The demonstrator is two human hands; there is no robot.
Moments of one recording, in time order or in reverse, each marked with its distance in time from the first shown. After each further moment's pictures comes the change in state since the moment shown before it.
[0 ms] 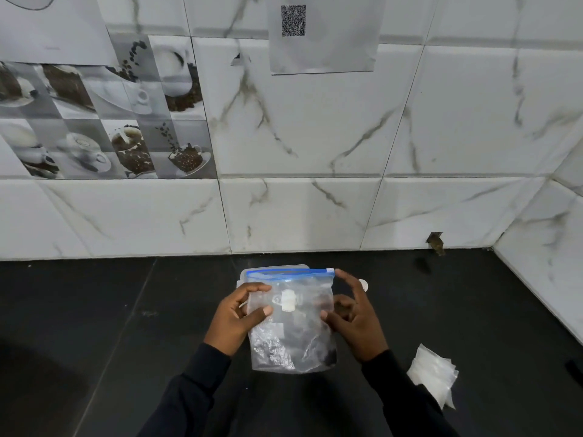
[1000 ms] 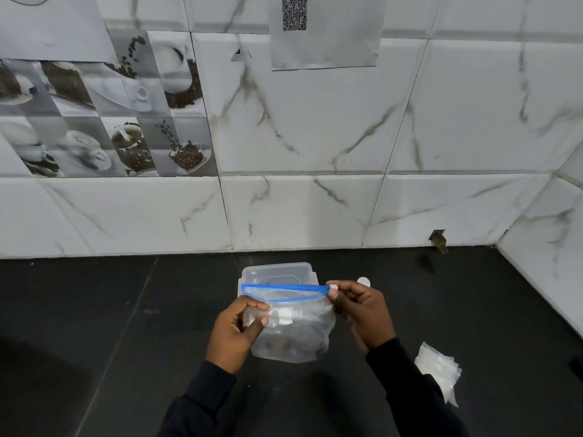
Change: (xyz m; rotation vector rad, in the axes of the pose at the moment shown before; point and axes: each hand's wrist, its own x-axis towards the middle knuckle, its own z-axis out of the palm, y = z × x) left_hand -0.024 0.000 0.006 0.272 0.137 0.083; right_hand 0.015 -0.013 0.002 0.234 0.136 0.108
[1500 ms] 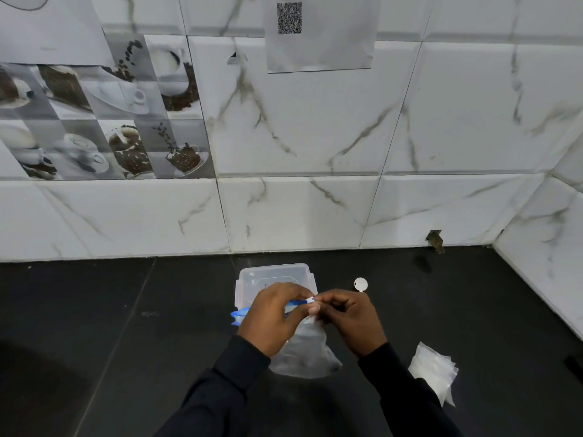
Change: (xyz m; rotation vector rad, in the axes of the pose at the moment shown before) left_hand 0.021 0.061 0.046 0.434 -0.253 0.230; right_hand -0.013 -0.006 0.010 -0.260 -0.142 -0.115
